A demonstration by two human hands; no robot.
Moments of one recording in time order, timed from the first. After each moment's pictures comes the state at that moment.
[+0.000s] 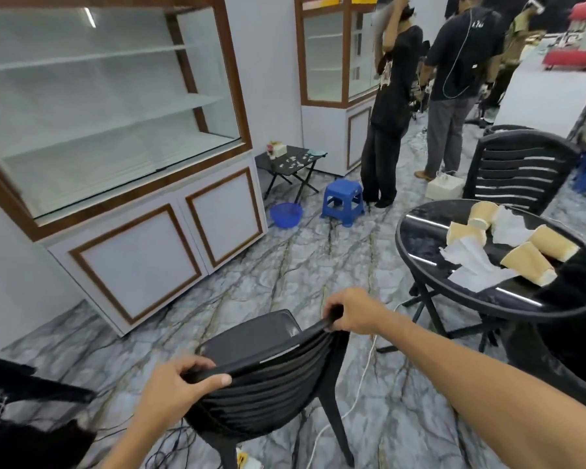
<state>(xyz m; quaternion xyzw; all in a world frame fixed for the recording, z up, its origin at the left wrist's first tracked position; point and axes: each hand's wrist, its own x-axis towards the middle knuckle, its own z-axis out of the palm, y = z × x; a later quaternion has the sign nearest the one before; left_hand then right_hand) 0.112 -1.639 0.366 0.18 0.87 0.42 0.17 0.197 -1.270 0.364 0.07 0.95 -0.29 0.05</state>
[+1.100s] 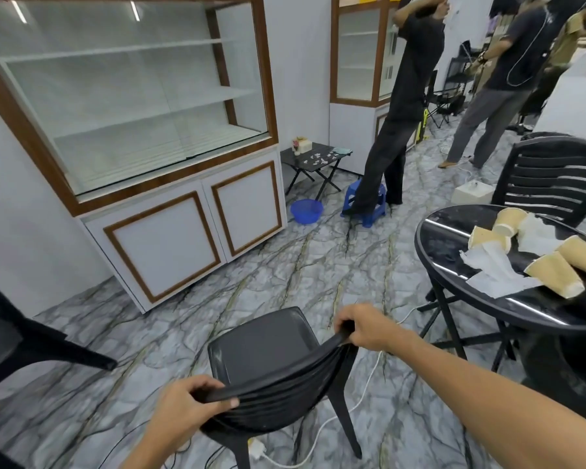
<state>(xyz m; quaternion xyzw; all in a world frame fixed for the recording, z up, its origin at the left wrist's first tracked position) 0.169 -1.676 0.325 0.12 0.88 0.42 0.19 0.221 -1.286 0.327 0.03 0.96 -0.28 0.07</state>
